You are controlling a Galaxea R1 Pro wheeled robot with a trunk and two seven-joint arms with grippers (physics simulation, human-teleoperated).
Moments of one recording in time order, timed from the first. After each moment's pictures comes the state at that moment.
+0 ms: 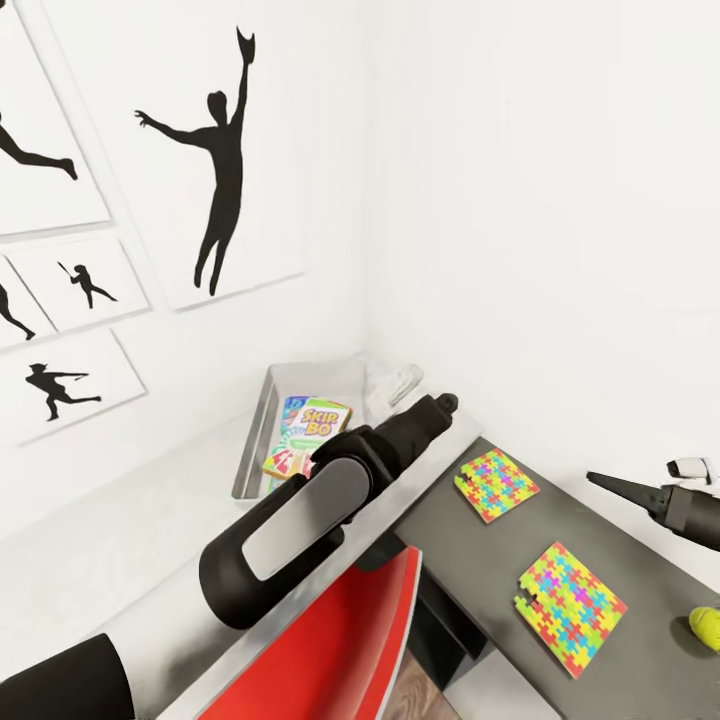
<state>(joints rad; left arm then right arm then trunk) -0.91 -0.15 -0.89 -1.60 1.52 0.04 1.06 -0.20 -0.64 -0.37 -1.61 -0.96 0.95 0.81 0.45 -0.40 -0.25</state>
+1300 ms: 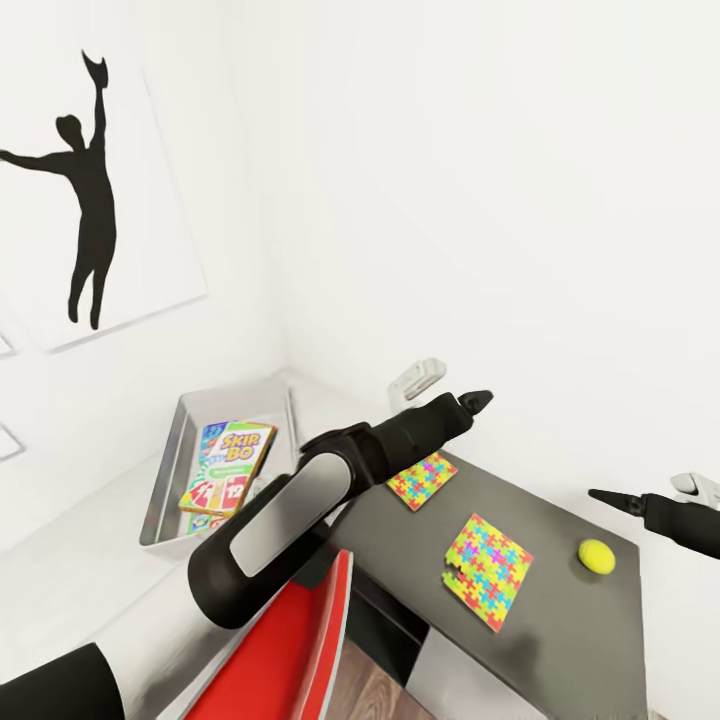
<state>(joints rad) -0.89 -0.12 -0.84 -1.60 1.54 0.26 0.71 -0.22 -0.62 -0.36 -1.60 -0.89 1.04 0.32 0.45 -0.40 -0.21</state>
